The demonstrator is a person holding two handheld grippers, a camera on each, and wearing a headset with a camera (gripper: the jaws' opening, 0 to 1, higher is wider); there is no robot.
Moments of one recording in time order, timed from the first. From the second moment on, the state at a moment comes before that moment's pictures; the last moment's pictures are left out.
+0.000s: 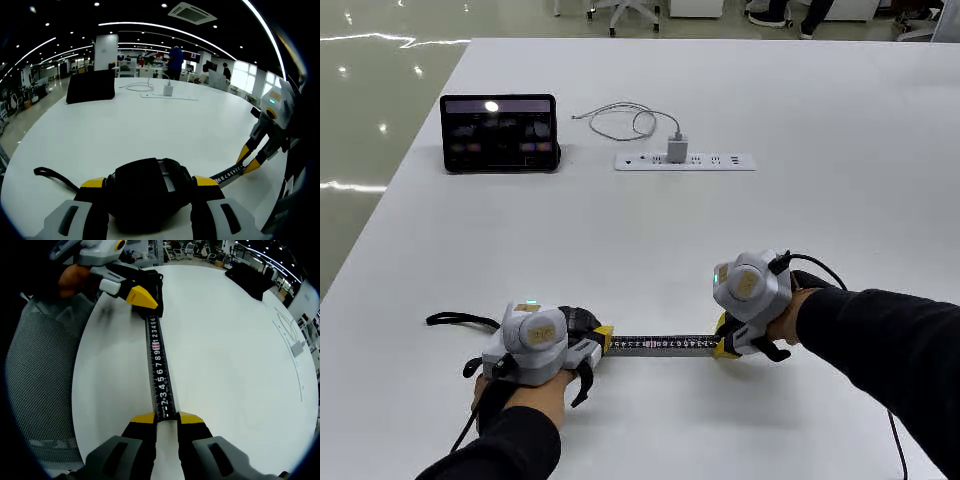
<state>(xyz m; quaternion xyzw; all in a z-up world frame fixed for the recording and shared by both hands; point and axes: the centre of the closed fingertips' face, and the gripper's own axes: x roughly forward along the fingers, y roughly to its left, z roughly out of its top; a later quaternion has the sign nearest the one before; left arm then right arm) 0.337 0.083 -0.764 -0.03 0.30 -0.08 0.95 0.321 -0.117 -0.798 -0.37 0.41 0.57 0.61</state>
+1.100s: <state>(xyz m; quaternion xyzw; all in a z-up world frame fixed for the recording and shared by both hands) 0.337 0.083 -0.764 -0.03 0.30 -0.08 0.95 0.319 -0.094 -0.798 -0.37 0.39 0.59 0.61</state>
